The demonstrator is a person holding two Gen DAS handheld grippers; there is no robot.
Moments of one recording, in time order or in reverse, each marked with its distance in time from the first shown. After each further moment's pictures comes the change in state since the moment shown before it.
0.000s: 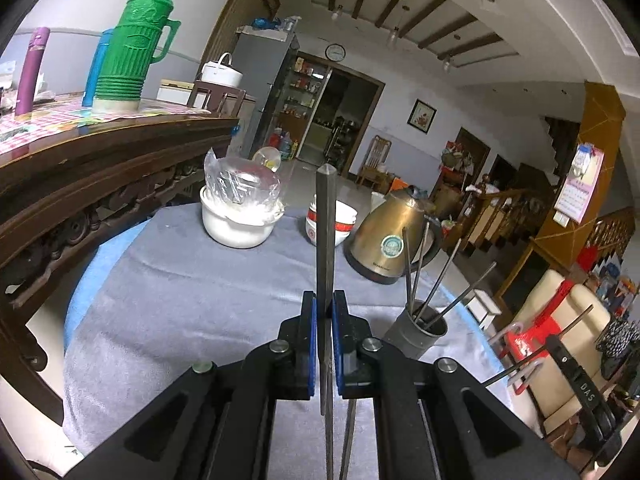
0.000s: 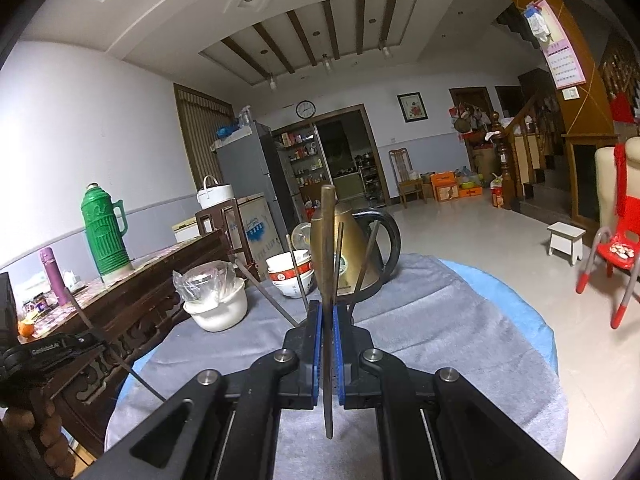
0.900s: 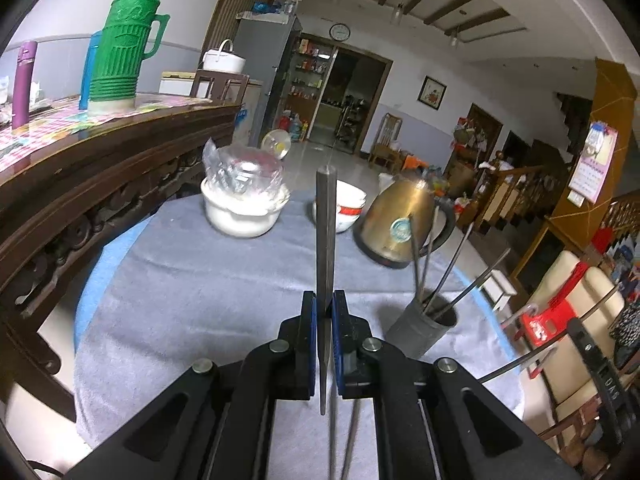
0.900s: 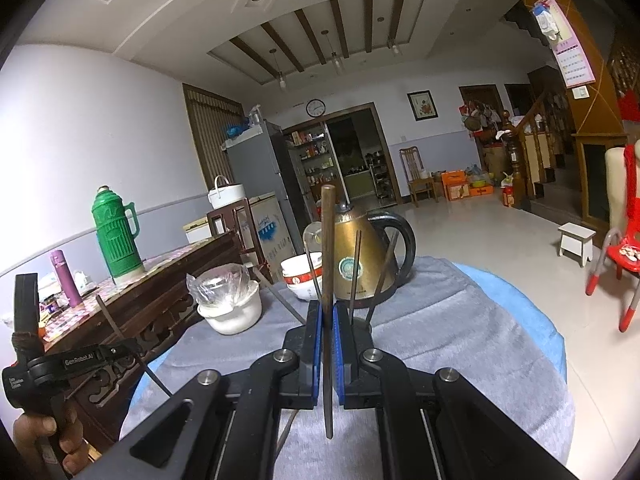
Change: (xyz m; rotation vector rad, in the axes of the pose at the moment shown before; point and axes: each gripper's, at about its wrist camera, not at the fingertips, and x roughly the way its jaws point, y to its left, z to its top) left arm 0.014 -0.016 0.016 0.024 0.067 0.042; right arm 0.002 0.011 0.019 -0.004 -0.007 0.038
